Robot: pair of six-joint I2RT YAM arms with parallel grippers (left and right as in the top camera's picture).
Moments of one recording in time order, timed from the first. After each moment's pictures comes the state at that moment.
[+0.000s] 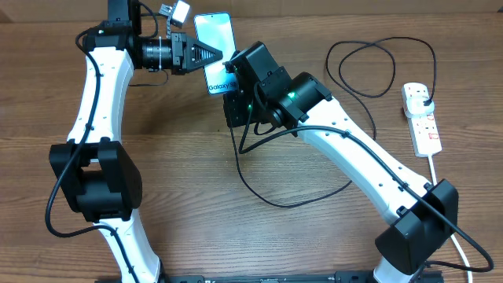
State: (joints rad) left arm 0.03 2.10 1.96 -1.01 1.32 0.00; right arm 0.68 1.85 1.77 -0.88 -0.19 0.44
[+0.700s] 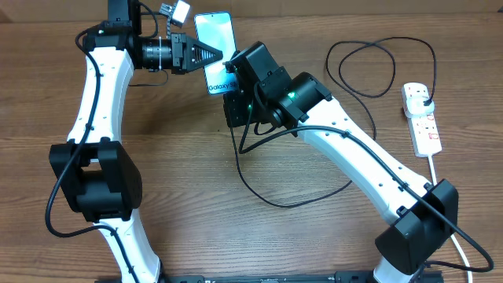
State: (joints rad) left arm 0.03 2.10 1.96 -1.01 1.33 0.05; right arm 0.68 1.85 1.77 -0.88 -0.19 0.44
